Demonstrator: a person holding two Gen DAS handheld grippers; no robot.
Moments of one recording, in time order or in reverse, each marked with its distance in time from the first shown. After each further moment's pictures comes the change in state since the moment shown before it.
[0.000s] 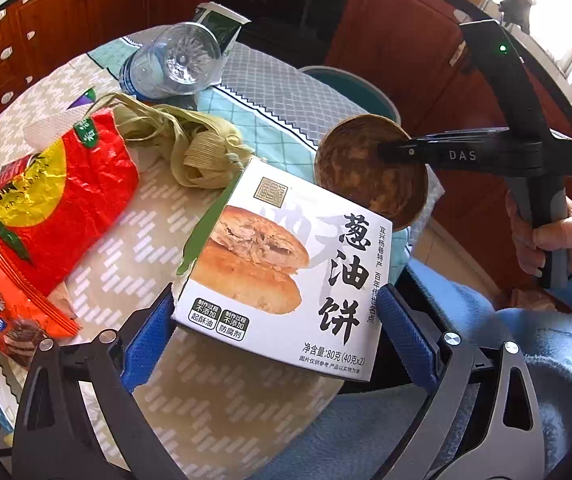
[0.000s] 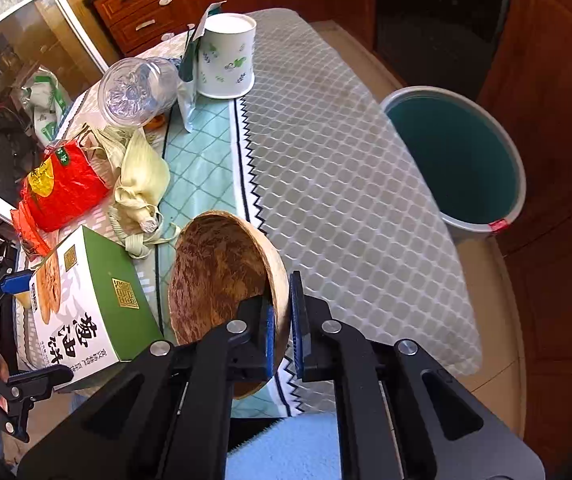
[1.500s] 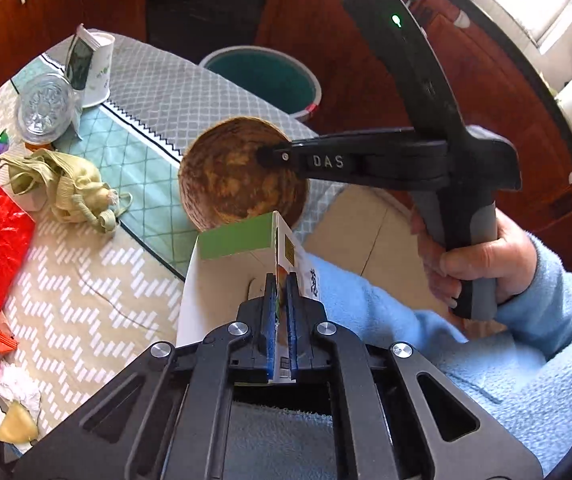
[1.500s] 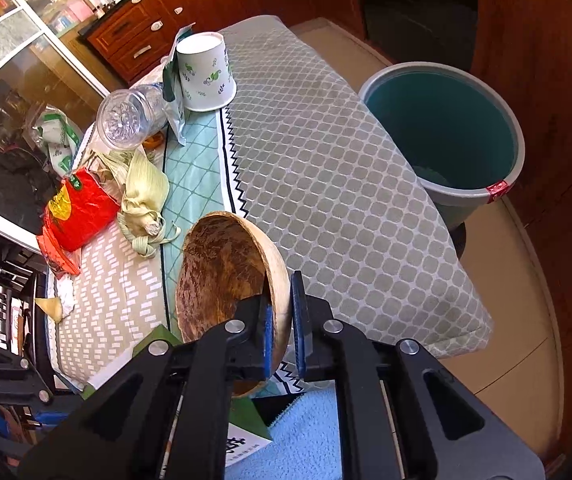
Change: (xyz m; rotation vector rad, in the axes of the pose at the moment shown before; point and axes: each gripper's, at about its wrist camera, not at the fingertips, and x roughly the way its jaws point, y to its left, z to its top) left arm -0.009 -0.102 0.041 0.064 0.120 -0.098; right arm -0.012 -0.038 -0.012 0.132 -0.022 0.127
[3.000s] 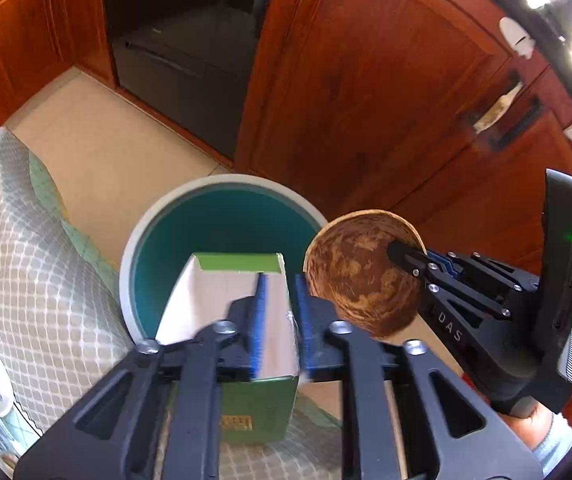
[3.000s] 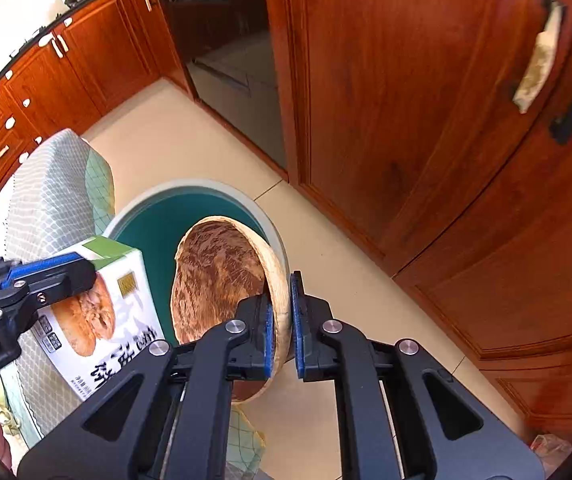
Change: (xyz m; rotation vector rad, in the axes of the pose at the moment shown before) left arm 0.189 -0.021 0.310 0.019 -0.020 0.030; right arm -0.007 -0.228 0.147 0.260 -0.148 -0.398
